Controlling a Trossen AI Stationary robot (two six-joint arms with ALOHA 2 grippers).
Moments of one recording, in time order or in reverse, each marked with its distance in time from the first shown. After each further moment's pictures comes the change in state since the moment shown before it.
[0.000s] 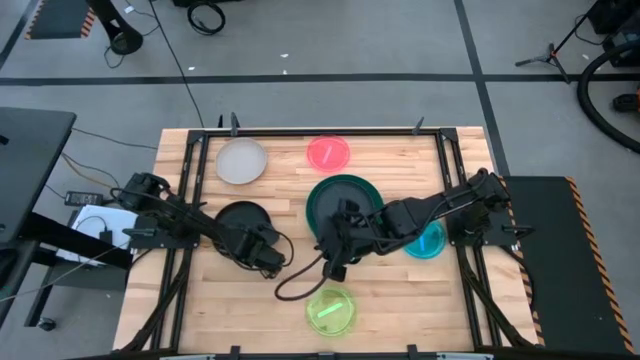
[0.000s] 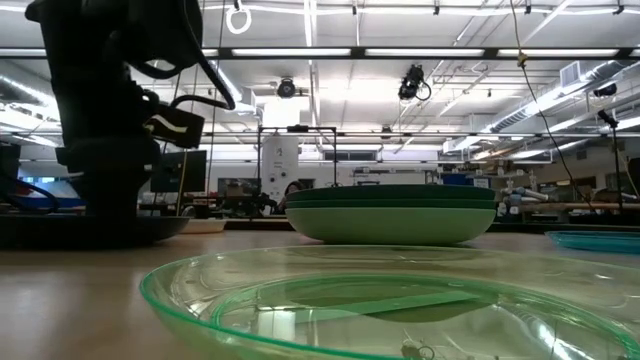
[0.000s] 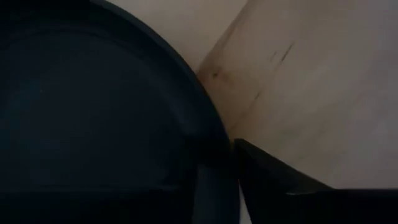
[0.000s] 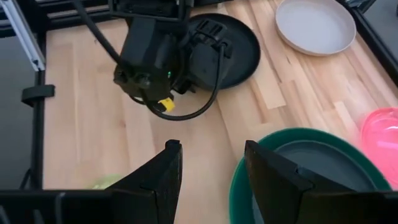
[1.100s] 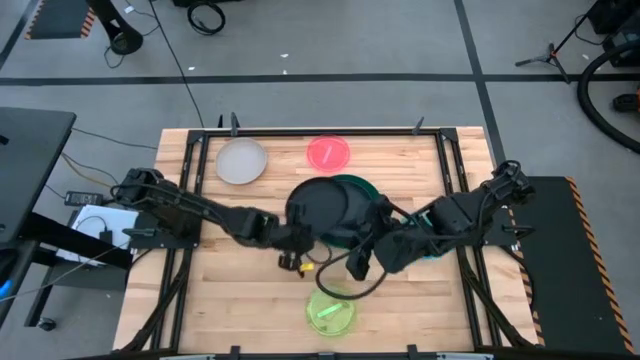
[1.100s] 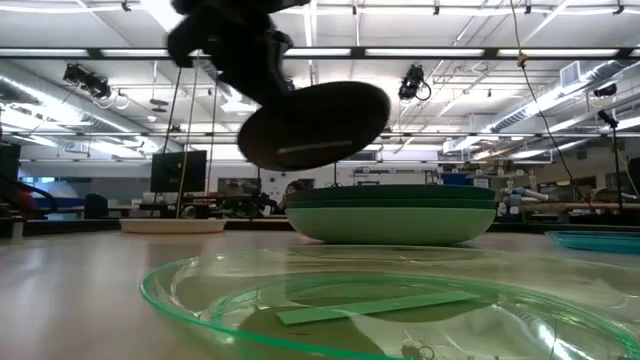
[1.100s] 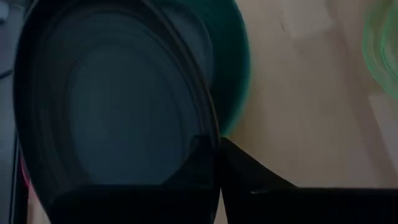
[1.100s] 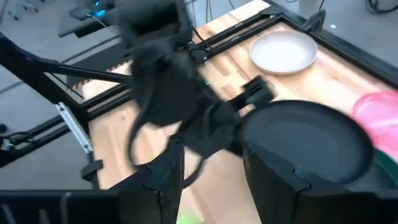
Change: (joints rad) left arm 0.116 -0.058 0.320 0.204 -0.135 1.164; right arm 0.144 -0.181 -0.031 0.002 0.234 0.336
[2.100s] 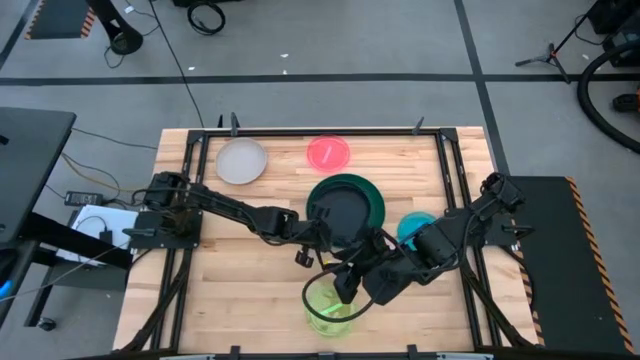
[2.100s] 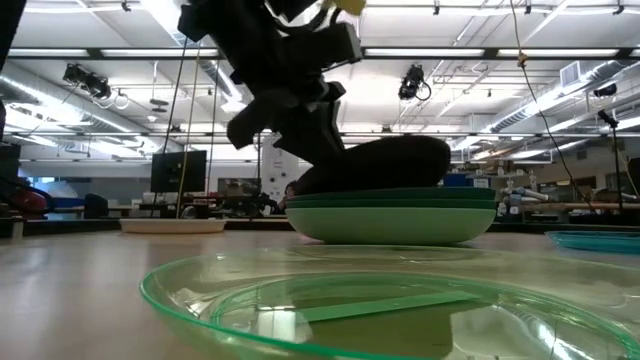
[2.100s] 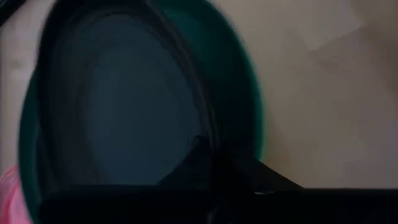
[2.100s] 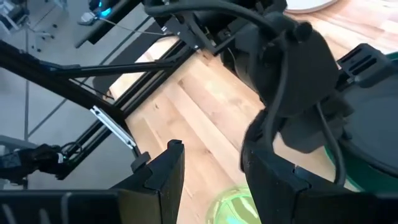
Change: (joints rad) left arm 0.092 0.208 0.002 0.277 0.113 0.231; right arm 0.056 0.108 0.001 0.068 -0.051 0.338
